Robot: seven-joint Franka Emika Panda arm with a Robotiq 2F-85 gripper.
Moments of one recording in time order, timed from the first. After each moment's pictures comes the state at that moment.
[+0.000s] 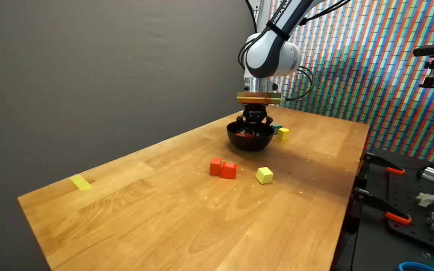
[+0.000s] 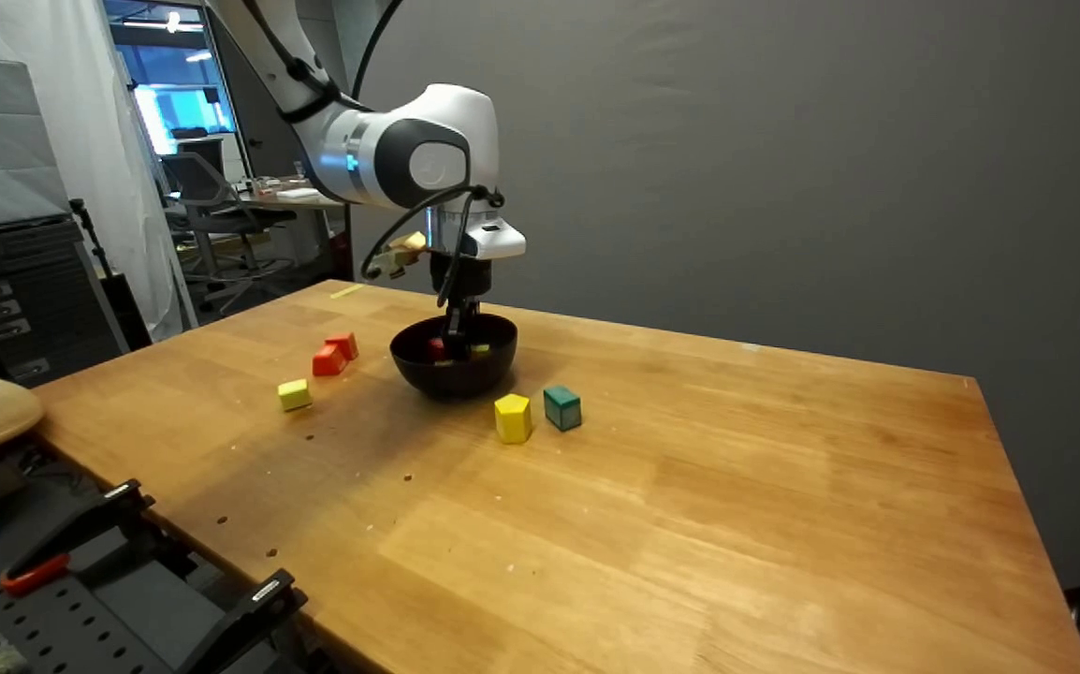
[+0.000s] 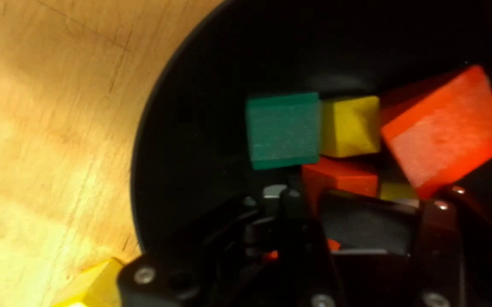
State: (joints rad) arm 0.09 0.57 -0.07 -2.05 0.17 2.52 0.92
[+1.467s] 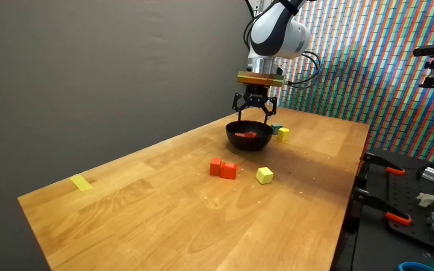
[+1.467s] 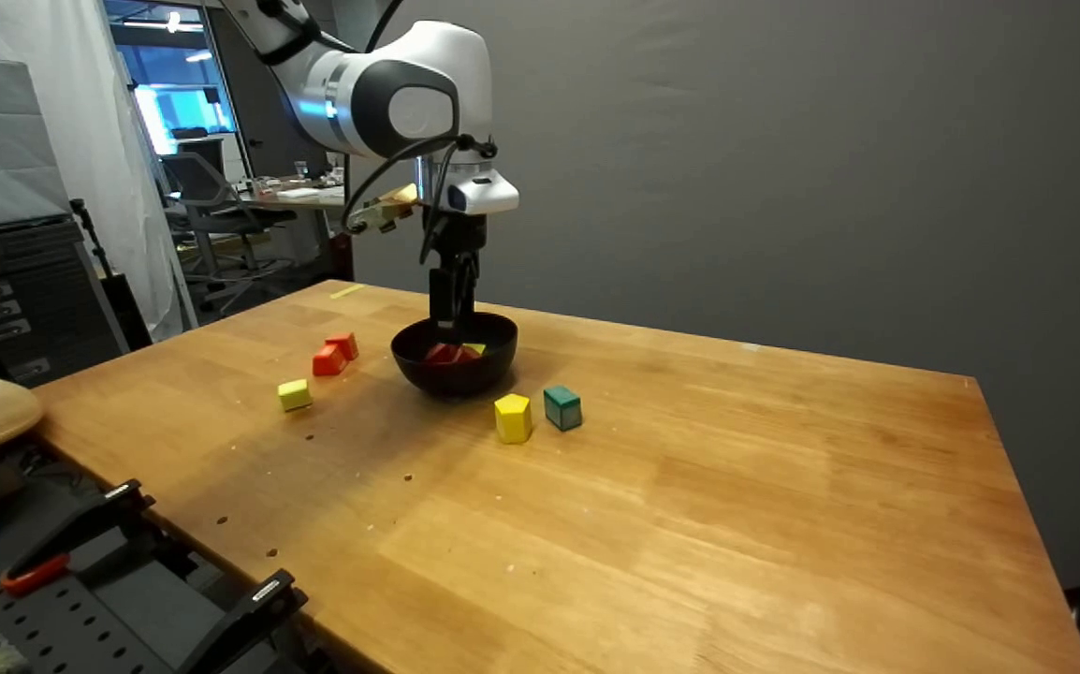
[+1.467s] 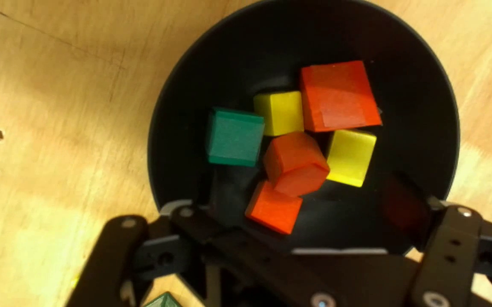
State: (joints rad) arm 0.08 0.43 -0.07 -2.12 0.24 2.52 0.92
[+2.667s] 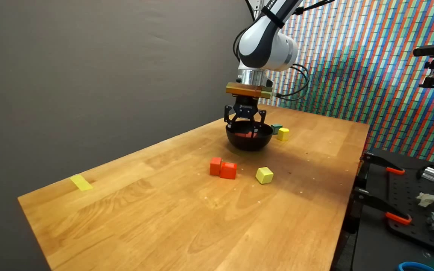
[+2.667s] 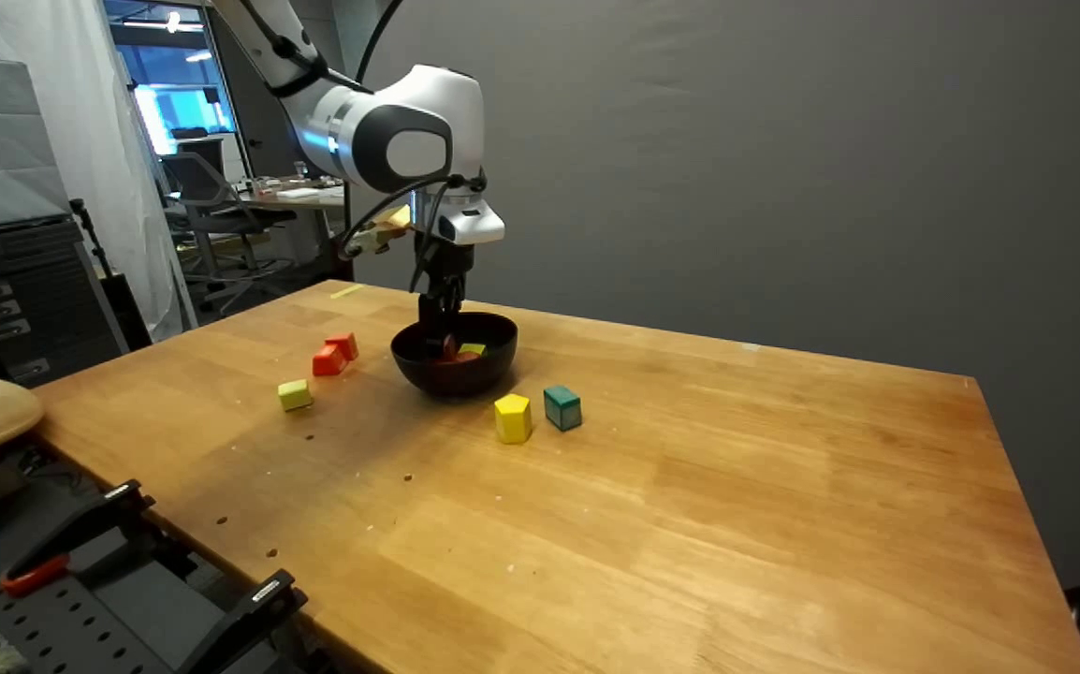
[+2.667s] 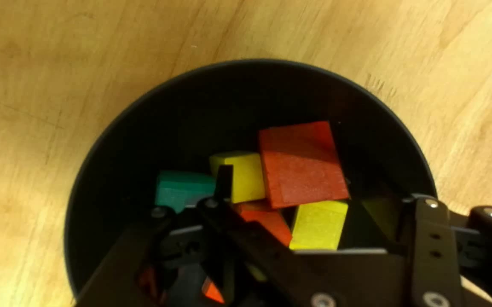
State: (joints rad) arm 0.08 0.54 -0.01 -2.04 0.31 2.54 0.91
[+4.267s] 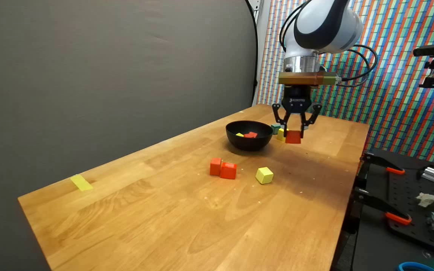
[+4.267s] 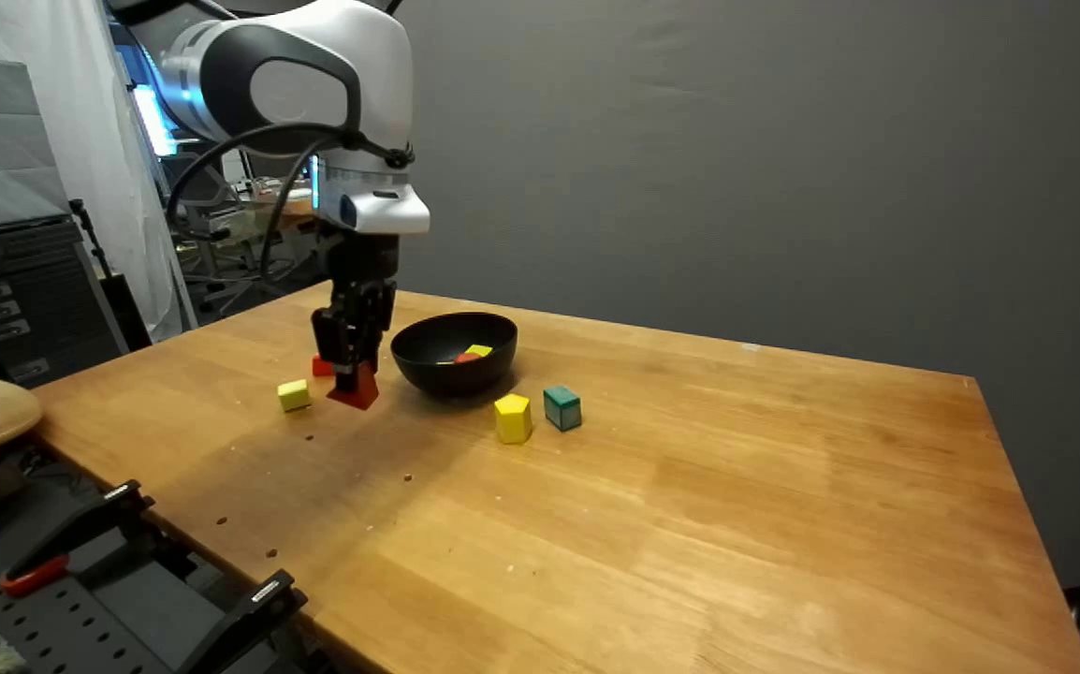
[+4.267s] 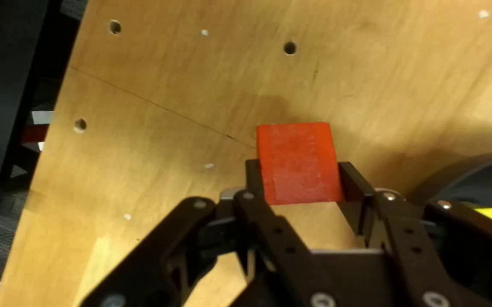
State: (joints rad) arm 0.07 0.13 -0.05 -2.54 0.26 2.51 0.92
